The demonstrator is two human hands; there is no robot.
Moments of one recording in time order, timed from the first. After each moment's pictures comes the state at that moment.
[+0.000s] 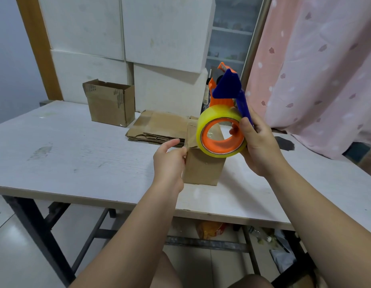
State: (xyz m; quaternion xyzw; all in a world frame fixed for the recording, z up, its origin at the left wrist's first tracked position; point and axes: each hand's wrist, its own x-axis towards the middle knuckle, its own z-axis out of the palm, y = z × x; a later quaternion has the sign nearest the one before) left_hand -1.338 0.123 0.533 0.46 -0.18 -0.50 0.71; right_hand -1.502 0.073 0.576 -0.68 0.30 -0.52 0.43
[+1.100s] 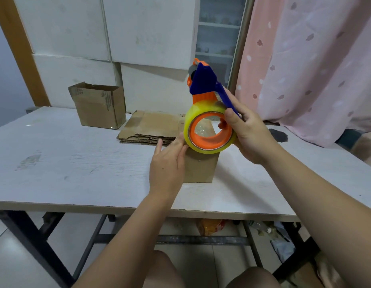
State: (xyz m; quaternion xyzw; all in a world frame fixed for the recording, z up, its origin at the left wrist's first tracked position) left_hand -1.342 0.121 0.500 0.58 -0.59 0.05 0.56; right_hand -1.502 0.072 0.589 -0.73 0.30 -0.46 0.40
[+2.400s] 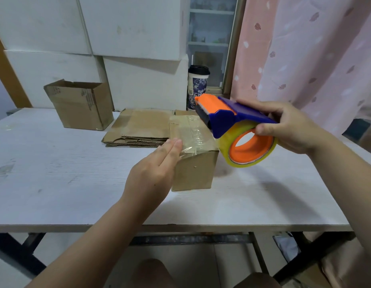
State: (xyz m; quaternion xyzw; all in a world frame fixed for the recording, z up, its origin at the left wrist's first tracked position) left_hand -1.320 0.114 0.501 0.48 -0.75 0.26 0.37; right_hand -1.589 0.024 0.598 -0.82 0.27 -0.34 0.38
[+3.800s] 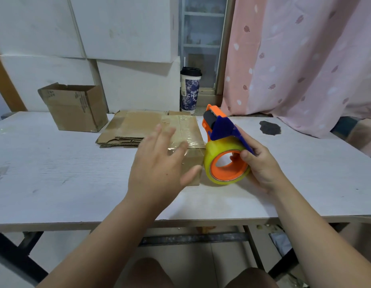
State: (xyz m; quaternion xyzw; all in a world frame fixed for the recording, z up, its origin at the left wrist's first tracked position) left_hand -1.354 0.130 0.532 0.56 -0.74 0.21 0.29; right_hand -1.578 0.042 0.505 -0.63 0.31 -0.50 0.52
